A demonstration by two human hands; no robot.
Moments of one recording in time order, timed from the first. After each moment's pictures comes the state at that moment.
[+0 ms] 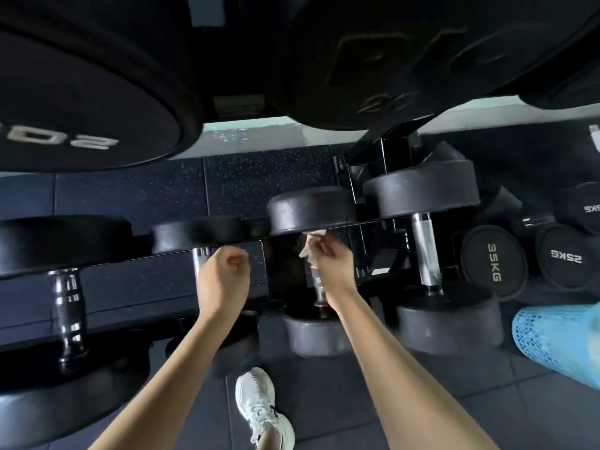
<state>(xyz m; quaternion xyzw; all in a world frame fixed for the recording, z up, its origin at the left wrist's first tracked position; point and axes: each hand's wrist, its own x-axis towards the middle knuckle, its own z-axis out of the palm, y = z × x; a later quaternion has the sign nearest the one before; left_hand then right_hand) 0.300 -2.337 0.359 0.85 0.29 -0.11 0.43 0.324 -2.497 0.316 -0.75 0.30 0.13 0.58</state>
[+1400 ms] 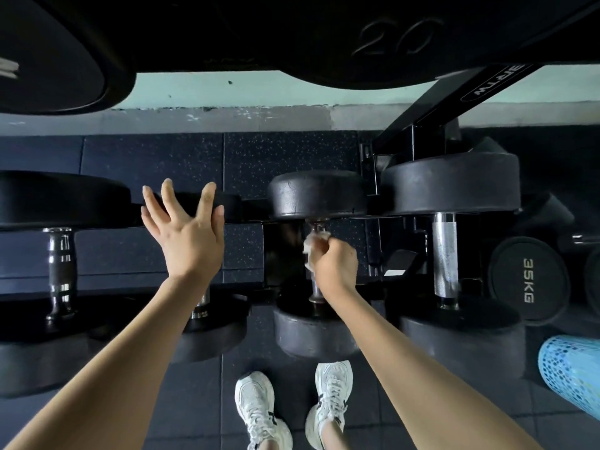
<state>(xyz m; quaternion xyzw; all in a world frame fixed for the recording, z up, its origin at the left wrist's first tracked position) 0.320 -2.306 0.310 0.98 0.17 0.05 0.08 0.330 -2.512 0.322 -0.85 0.22 0.22 0.43</state>
